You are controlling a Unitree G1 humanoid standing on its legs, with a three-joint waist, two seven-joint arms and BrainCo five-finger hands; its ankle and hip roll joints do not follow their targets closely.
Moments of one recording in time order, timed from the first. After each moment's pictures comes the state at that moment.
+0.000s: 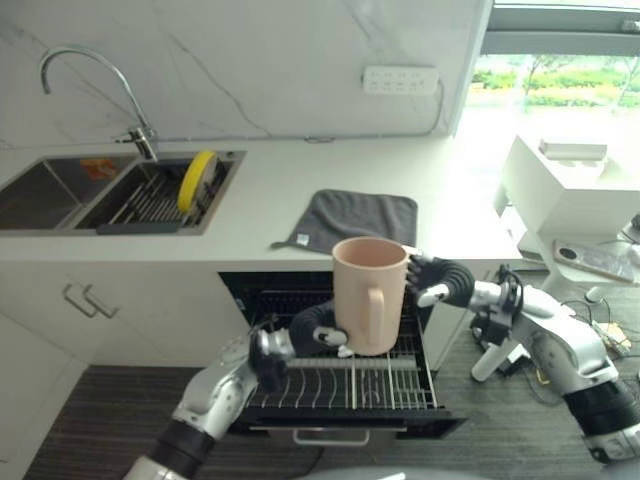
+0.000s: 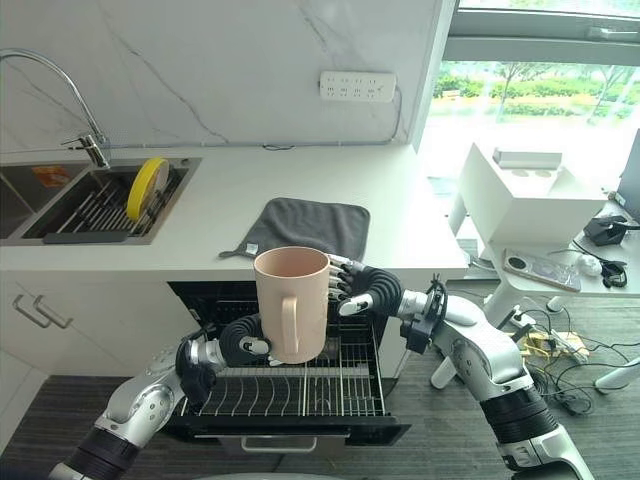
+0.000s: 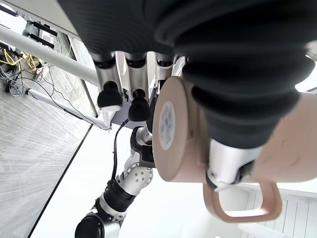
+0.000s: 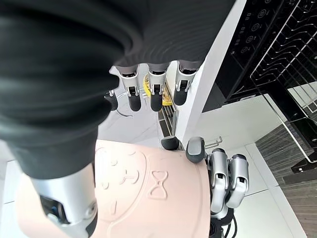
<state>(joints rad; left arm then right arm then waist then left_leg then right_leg) -0.05 0.44 -0.32 -0.03 -0.81 0.20 -0.89 -0.24 -0.60 0.19 -0.14 0.74 0.34 0.78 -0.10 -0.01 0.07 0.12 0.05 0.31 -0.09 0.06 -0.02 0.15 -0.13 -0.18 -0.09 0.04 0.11</state>
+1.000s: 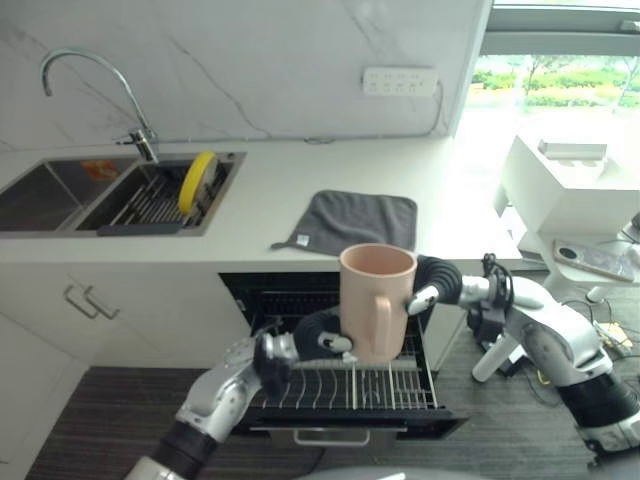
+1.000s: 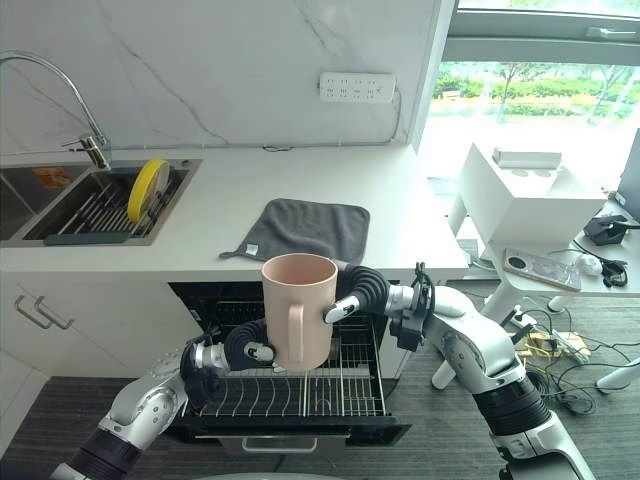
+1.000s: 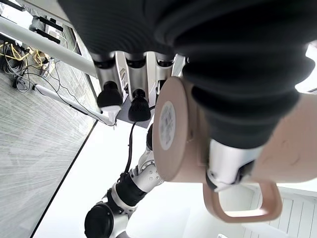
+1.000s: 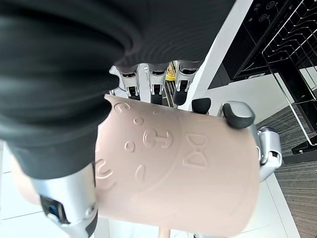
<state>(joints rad) -0.05 0.45 -0.35 -0.02 -0.80 0.20 -0.89 -0.30 -0.59 0.23 -0.21 0.75 0.39 0.81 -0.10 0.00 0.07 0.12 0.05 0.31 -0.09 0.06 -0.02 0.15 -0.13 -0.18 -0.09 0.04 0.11</state>
